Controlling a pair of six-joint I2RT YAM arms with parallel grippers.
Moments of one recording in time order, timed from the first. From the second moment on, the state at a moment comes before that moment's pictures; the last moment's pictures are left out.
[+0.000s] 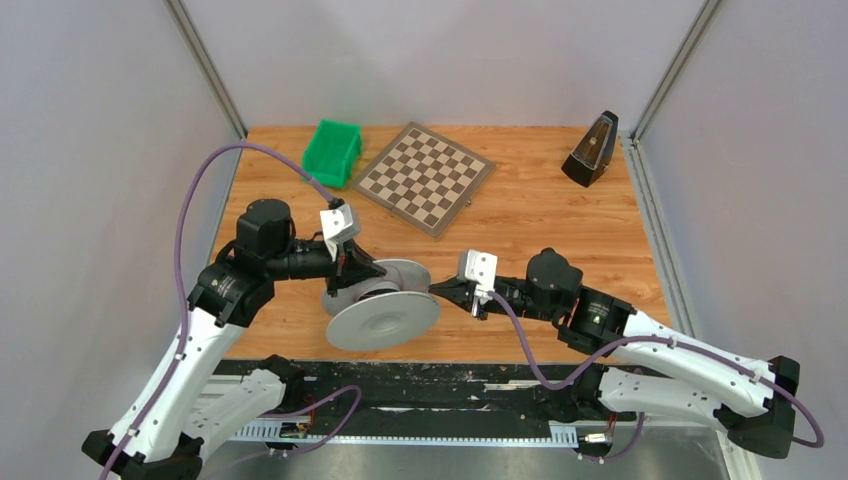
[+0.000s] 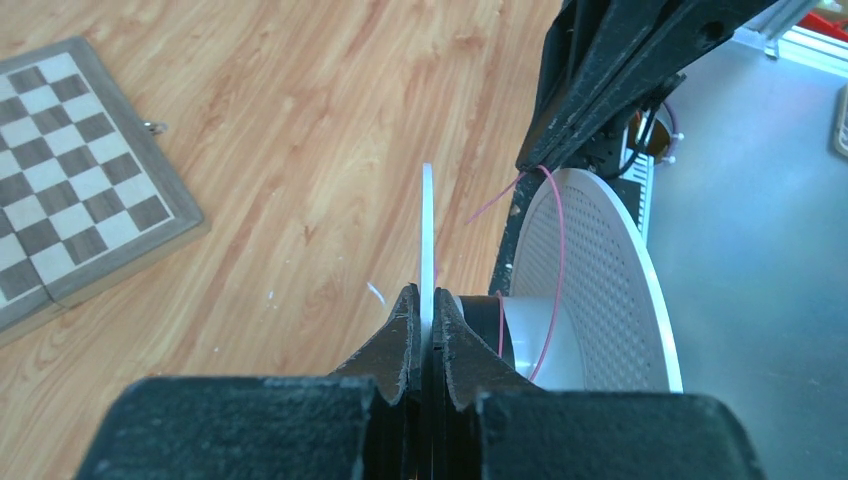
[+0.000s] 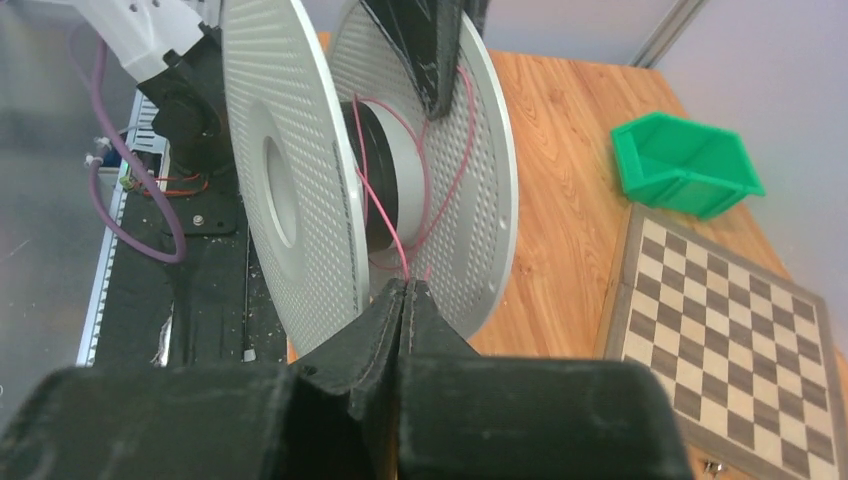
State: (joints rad) left arm -0.47 0.82 1.07 -0.68 0.81 0.19; right arm 1.12 0.86 0.83 -0.08 -0.23 -0.30
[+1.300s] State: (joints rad) left arm -0.37 0.63 0.73 0.21 0.76 -0.61; right arm 0.91 0.95 0.64 0.39 -0.44 0.48
